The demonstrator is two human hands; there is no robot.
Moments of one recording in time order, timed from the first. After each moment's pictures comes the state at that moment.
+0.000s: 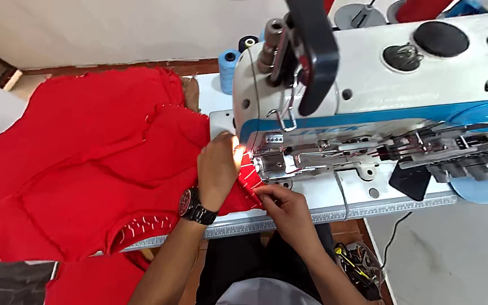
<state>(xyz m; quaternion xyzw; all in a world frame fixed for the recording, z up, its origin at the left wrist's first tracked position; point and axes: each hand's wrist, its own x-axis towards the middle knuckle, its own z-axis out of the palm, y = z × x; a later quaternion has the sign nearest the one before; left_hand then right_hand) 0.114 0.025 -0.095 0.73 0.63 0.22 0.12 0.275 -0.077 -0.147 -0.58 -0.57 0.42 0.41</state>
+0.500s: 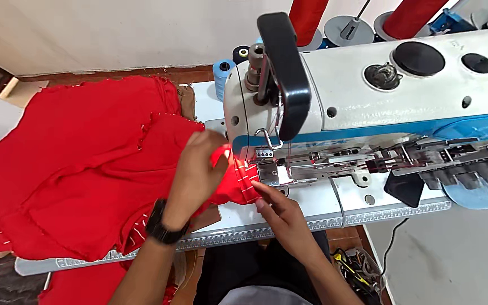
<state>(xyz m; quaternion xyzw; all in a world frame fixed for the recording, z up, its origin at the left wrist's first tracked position) 0.078 0.023 -0.075 0.79 0.50 0.31 0.19 0.284 -0.074 -0.155 -0.52 -0.60 0.45 0.42</state>
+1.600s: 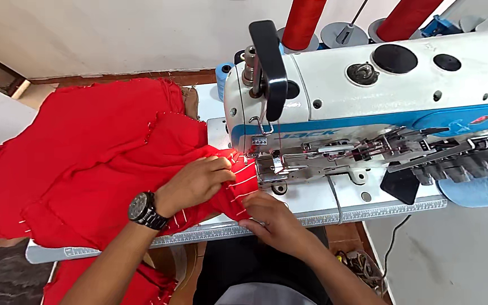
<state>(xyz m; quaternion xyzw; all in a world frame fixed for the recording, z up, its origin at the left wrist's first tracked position) 0.035 0.025 -0.117 0.94 0.24 0.18 0.13 0.287 -0.071 -0.156 -0.31 -0.82 0.31 0.36</state>
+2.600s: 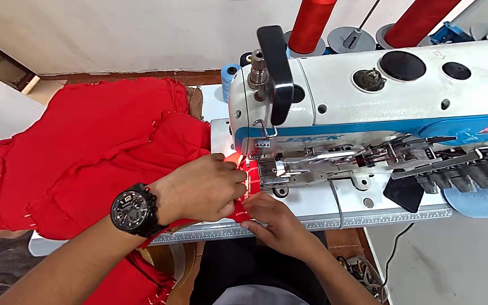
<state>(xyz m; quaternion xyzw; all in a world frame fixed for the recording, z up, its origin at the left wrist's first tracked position) 0.066 0.017 -0.044 0.99 0.14 0.01 0.01 0.290 -0.067 -0.153 -0.29 -0.81 0.35 0.37</state>
